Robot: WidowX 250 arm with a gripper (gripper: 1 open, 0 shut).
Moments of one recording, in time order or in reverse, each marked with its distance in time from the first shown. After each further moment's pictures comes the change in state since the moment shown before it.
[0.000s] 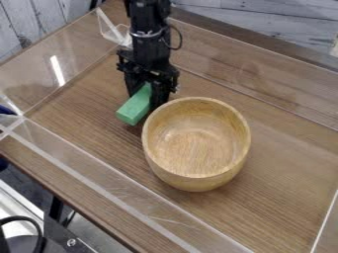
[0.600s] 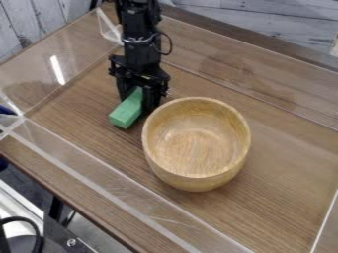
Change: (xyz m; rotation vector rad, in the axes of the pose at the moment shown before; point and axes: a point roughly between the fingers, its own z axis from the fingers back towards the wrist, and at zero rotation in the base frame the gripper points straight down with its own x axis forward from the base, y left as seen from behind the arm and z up) arm -0.006 0.016 -0.010 -0.003 0.020 0.040
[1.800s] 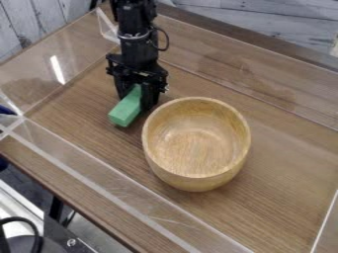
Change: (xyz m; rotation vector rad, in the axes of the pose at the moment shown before) arm -0.001 0.000 0.003 -0.039 0.002 0.017
